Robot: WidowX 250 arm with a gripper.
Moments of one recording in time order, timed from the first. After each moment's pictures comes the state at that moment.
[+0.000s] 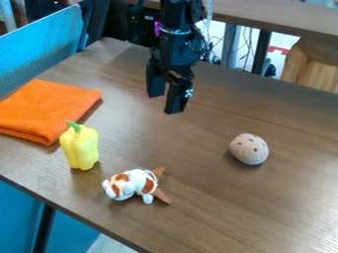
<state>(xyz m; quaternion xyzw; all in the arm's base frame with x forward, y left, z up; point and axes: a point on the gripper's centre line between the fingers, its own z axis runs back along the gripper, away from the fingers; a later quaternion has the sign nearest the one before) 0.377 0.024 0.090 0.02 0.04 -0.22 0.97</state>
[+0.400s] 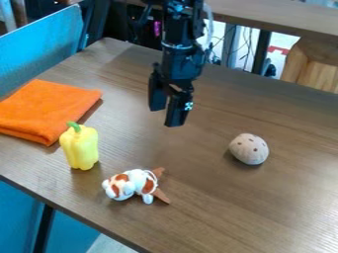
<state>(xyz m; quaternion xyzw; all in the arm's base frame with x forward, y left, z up) 0.374 0.011 0.071 -0.01 0.07 -0.26 0.96</state>
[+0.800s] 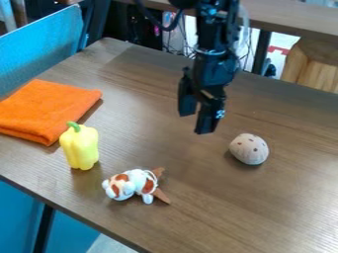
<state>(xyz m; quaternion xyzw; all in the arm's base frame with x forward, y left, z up) 0.384 -0.032 0.075 0.00 0.04 -0.27 0.96</state>
